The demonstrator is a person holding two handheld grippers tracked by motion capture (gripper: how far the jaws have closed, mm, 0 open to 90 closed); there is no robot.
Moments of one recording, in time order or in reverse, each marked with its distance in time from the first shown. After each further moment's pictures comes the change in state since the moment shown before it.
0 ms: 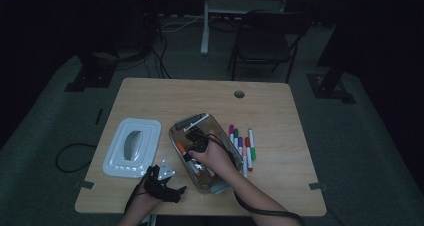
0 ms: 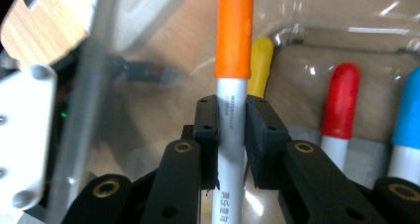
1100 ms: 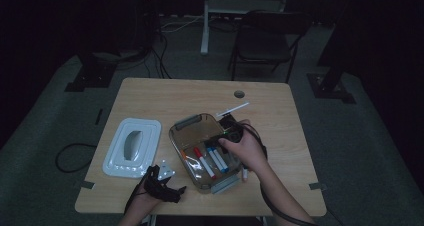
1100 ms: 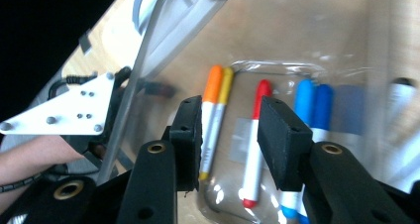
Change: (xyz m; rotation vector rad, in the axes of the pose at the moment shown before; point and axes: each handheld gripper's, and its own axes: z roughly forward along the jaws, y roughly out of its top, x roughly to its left) left arm 0.000 0.000 0.000 0.001 -0.002 0.001; right arm -0.039 -0.031 -0.104 -0.231 0.056 0.005
